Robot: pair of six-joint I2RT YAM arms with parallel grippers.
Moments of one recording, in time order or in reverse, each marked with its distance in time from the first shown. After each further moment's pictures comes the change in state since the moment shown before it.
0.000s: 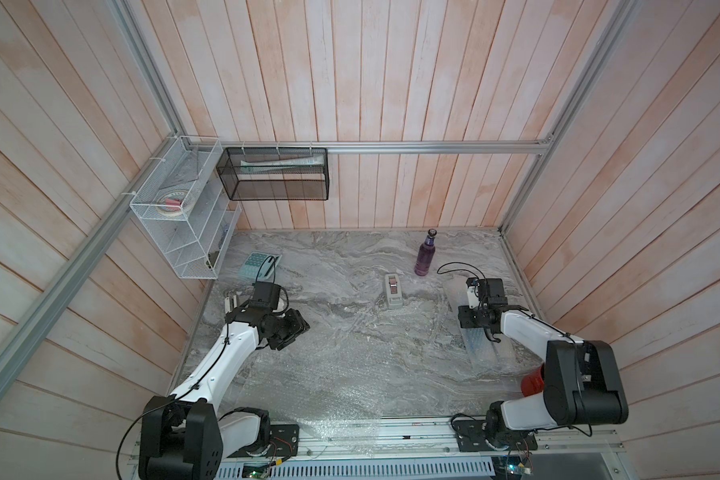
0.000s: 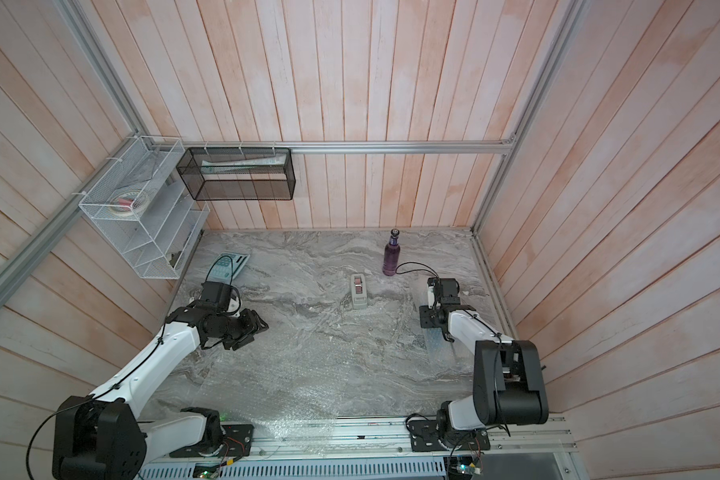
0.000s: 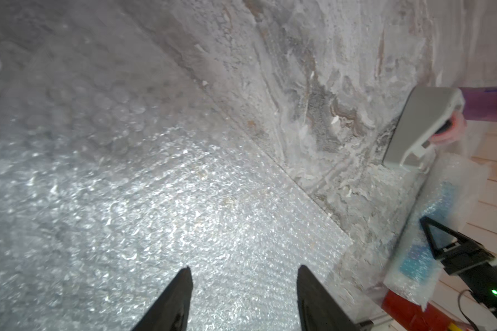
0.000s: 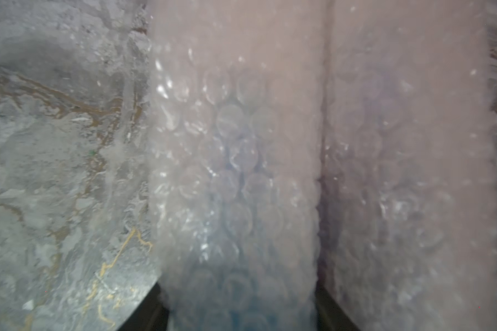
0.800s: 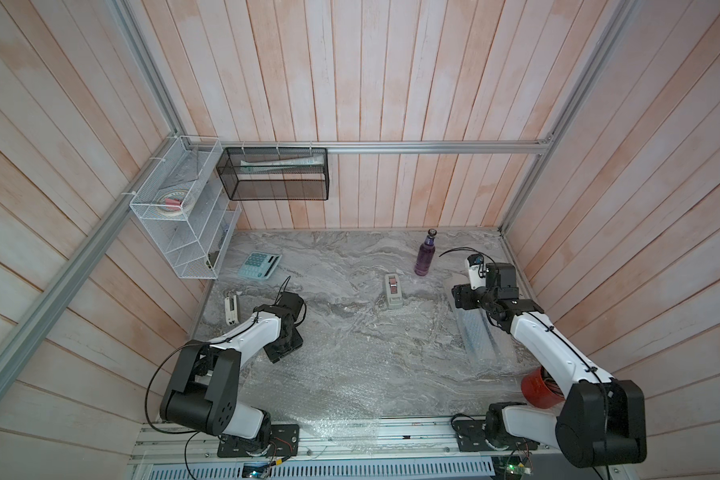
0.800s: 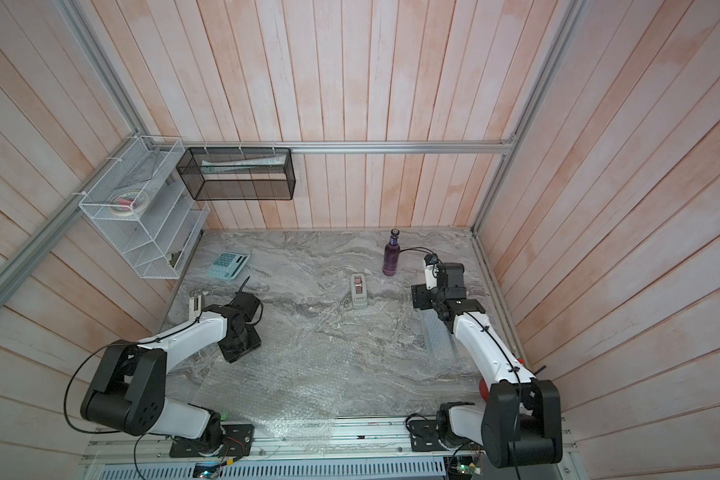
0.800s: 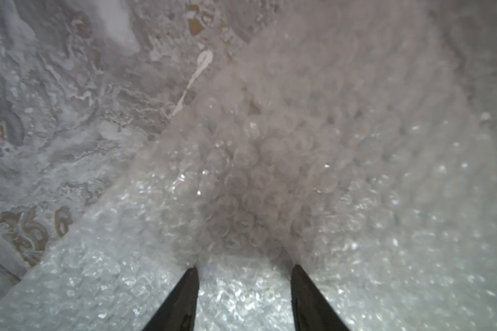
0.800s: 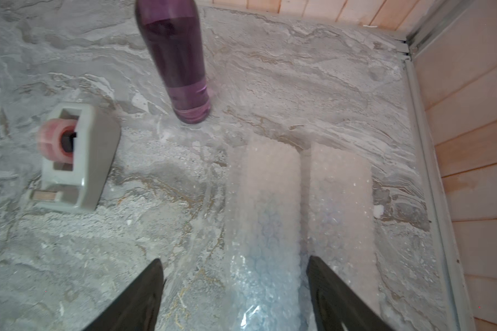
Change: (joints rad) left arm -0.109 0.303 -0.007 0.006 -0.428 -0.122; right arm 0.093 -0.241 0.118 -0.063 -0.095 -0.023
